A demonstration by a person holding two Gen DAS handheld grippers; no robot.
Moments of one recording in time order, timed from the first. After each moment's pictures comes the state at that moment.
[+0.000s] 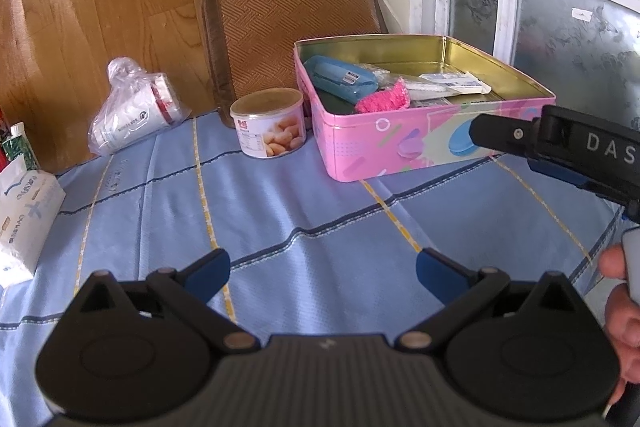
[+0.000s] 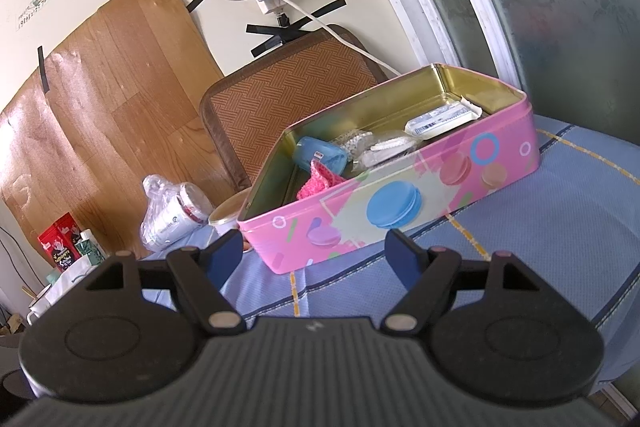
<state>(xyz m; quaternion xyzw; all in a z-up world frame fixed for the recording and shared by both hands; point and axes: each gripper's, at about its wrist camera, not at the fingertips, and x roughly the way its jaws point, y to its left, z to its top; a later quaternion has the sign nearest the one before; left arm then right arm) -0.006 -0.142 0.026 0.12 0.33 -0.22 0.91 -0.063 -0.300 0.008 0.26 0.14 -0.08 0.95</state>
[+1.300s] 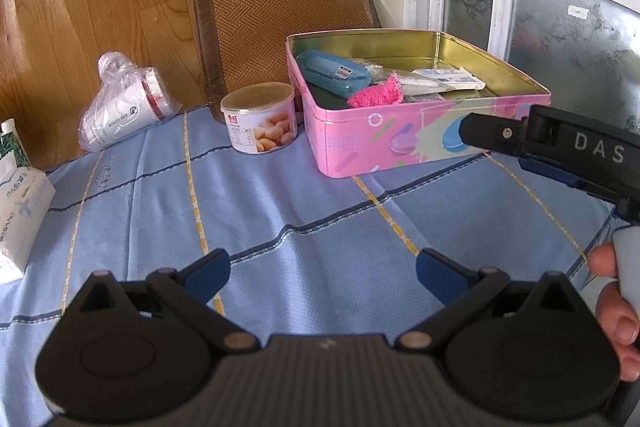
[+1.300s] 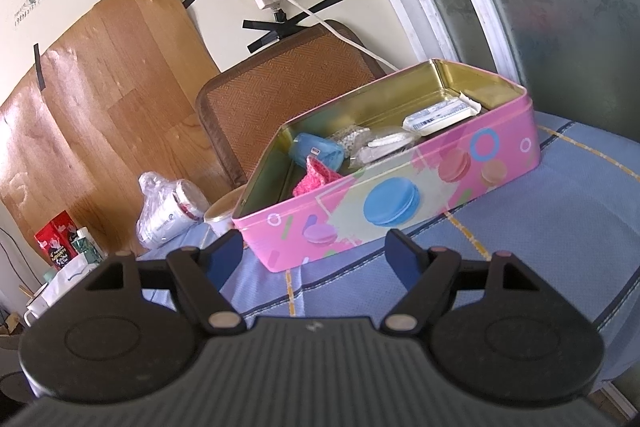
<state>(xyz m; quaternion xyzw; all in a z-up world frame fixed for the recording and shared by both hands) -0.003 -0.143 0.023 0.12 0.34 -0.24 0.90 -0.062 -0.295 0.007 0.27 0.14 -0.09 0.95</state>
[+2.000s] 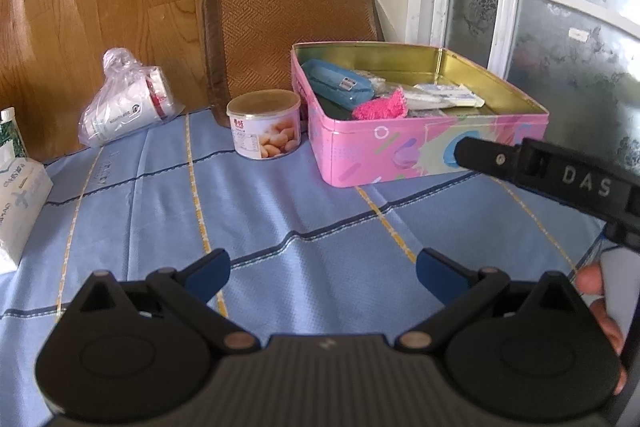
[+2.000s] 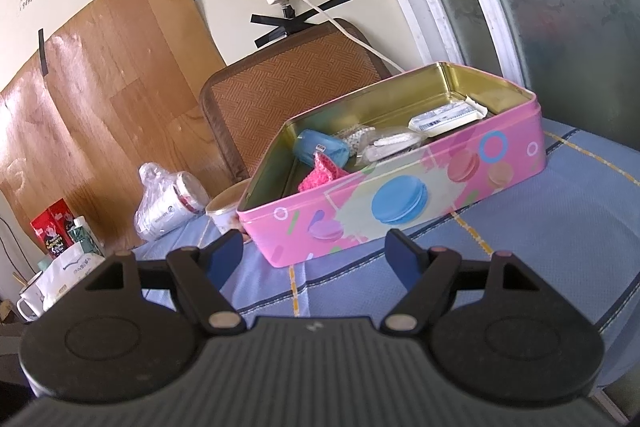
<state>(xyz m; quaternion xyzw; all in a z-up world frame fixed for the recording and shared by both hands) -0.001 -0.130 0.028 0.09 0.33 -0.25 0.91 -0.059 -0.284 0.009 0.24 0.15 -0.10 0.95</state>
